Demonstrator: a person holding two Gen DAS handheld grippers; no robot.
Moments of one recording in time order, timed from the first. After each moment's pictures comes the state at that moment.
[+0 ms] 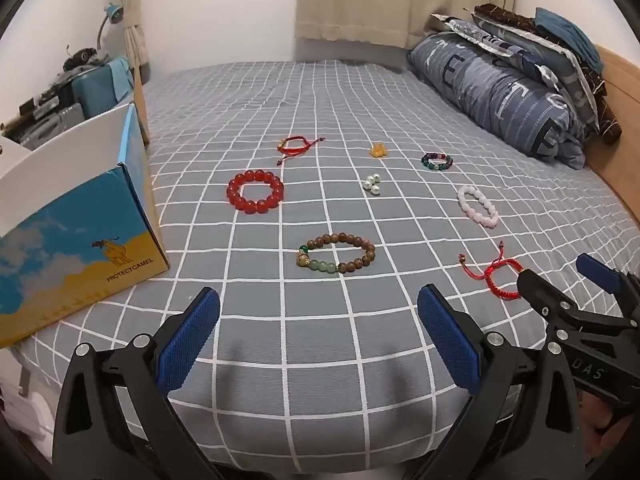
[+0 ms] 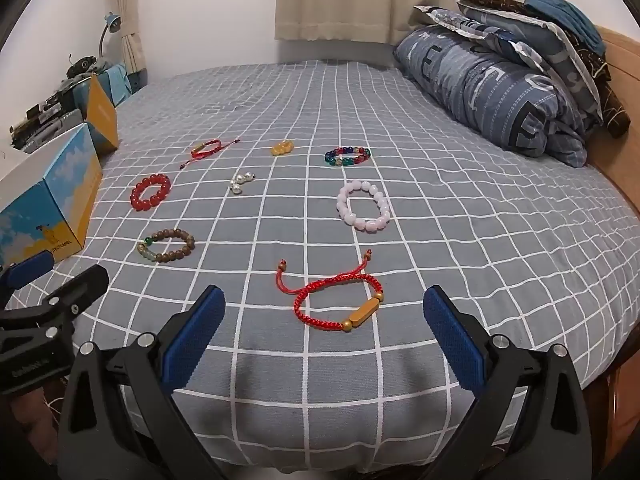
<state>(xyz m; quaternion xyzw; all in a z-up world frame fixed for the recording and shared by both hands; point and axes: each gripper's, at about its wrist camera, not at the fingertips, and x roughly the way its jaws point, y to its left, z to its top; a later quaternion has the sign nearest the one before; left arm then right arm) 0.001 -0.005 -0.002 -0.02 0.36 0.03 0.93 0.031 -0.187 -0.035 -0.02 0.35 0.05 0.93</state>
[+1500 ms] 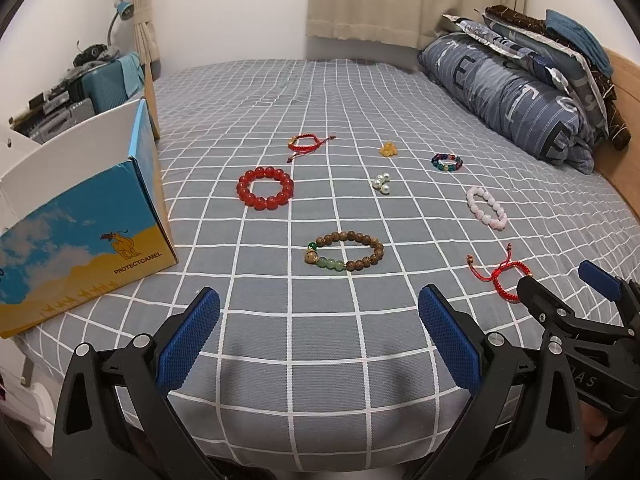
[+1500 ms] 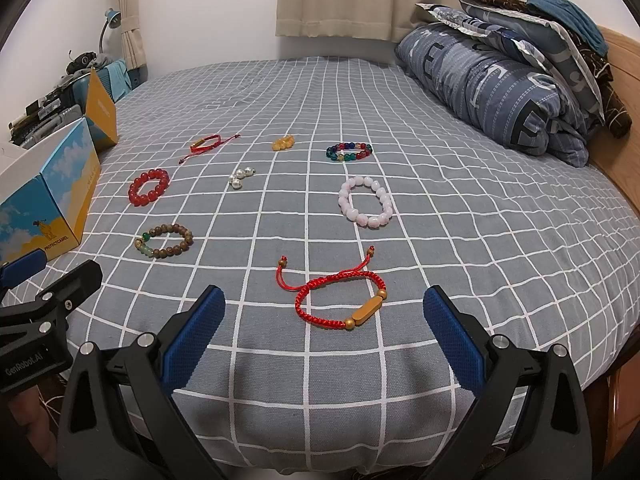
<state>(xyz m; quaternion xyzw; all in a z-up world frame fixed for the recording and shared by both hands) -0.001 -0.006 -0.002 -0.03 0.36 0.05 0.93 0.033 -0.187 -0.039 -0.02 0.36 0.05 0.93</state>
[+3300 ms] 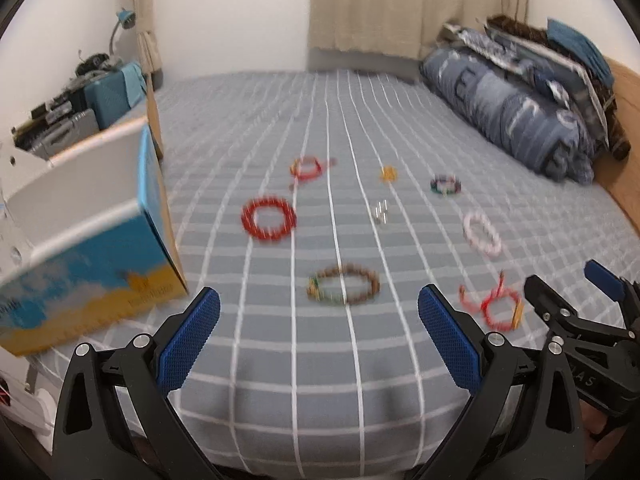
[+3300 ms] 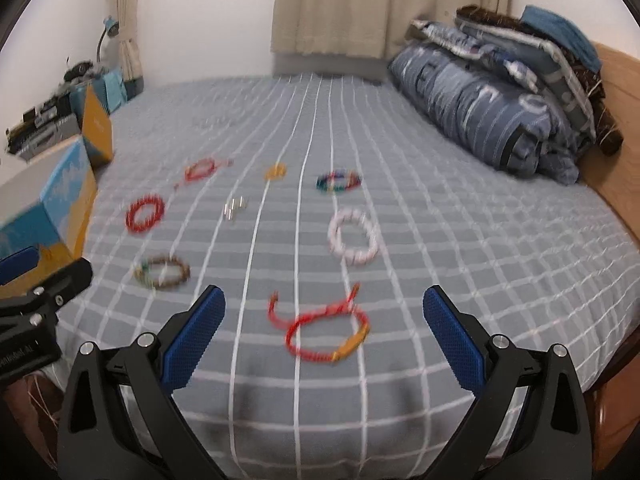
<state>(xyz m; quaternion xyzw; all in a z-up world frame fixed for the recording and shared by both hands) 0.012 -0.002 0.040 -0.03 0.35 0.05 0.94 0.043 -0.195 0.002 -0.03 0.33 0.04 0.94</state>
